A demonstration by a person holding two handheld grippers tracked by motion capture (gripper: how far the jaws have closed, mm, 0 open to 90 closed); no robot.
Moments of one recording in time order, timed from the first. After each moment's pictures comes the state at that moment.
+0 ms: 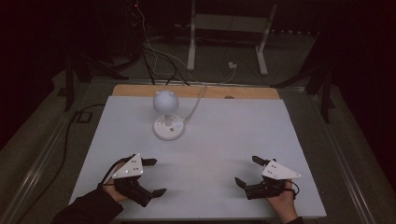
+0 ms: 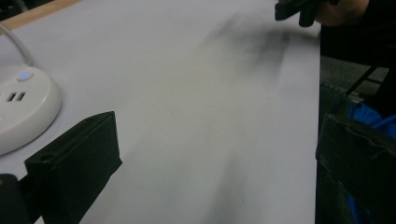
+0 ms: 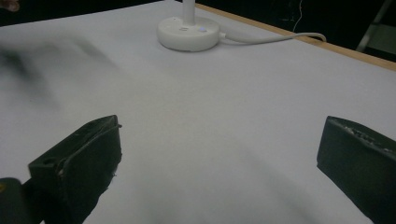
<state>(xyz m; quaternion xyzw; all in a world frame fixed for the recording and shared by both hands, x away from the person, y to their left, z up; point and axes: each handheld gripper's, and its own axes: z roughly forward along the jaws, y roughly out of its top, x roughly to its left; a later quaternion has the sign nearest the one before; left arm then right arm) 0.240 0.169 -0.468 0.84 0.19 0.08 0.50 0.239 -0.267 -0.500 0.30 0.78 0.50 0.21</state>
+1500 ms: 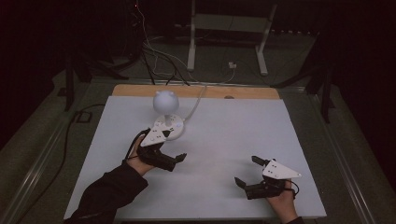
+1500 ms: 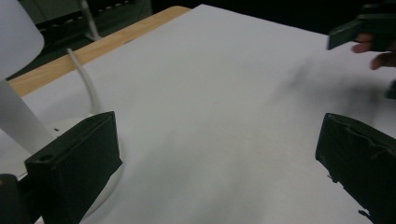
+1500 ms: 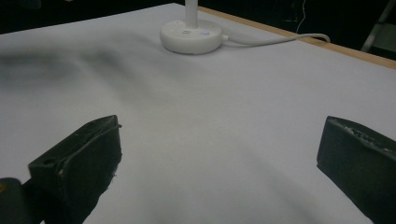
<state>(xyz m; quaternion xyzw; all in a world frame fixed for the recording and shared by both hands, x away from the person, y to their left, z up) 0.307 0.116 -0.446 0.81 0.27 0.16 0.49 0.240 -0.267 -0.500 0.30 0.78 0.51 0.21</state>
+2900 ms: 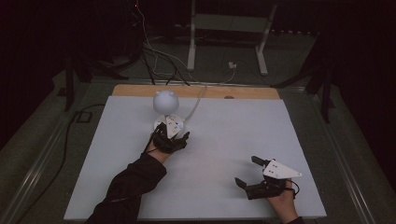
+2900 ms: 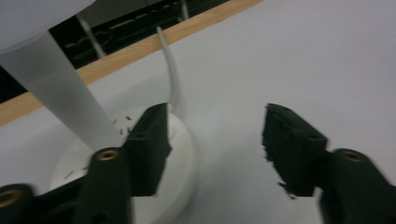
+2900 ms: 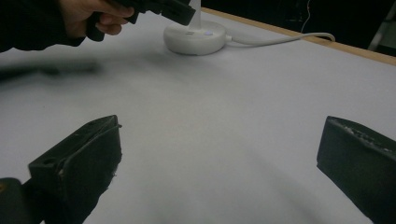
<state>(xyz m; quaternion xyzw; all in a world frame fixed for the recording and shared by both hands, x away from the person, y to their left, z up) 0.356 0.077 -0.490 0.78 0.37 0.29 0.41 0.240 -0.269 -0.500 0.30 0.78 0.52 0.20</state>
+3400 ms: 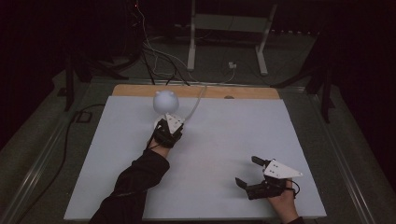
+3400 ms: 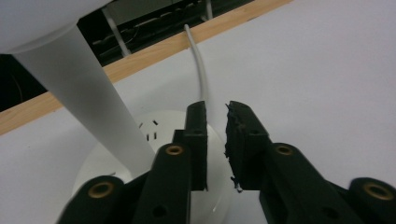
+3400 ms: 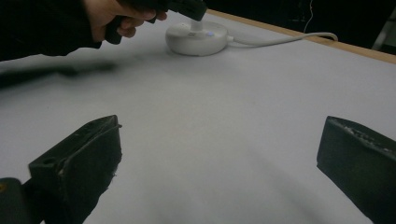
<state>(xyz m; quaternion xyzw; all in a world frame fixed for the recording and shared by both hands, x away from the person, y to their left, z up) 0.377 0.075 -0.498 0.76 0.40 0.33 0.39 0.241 -0.270 -0.500 0.30 0.78 0.52 0.19</state>
